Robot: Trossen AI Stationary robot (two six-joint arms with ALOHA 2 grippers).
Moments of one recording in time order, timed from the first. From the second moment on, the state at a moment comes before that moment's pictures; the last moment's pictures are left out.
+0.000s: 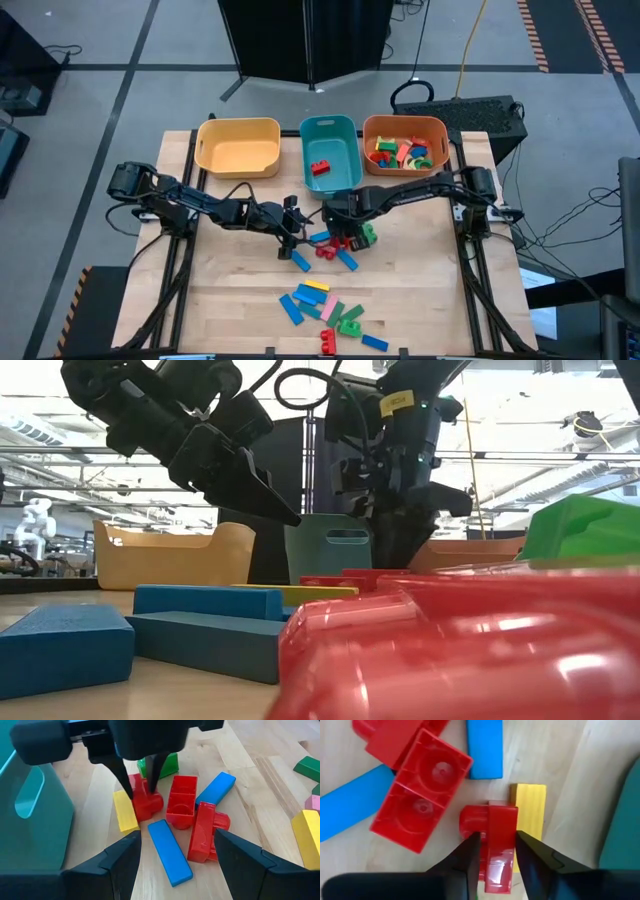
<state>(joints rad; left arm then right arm) -0.09 1.55 0.63 0.39 -0.04 0.08 0.00 1.92 1.32 -0.73 0.05 -0.28</state>
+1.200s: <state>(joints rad) -0.09 1.55 0.63 0.38 -0.04 0.08 -0.02 1.95 1.32 -0.73 0.05 -0.28</state>
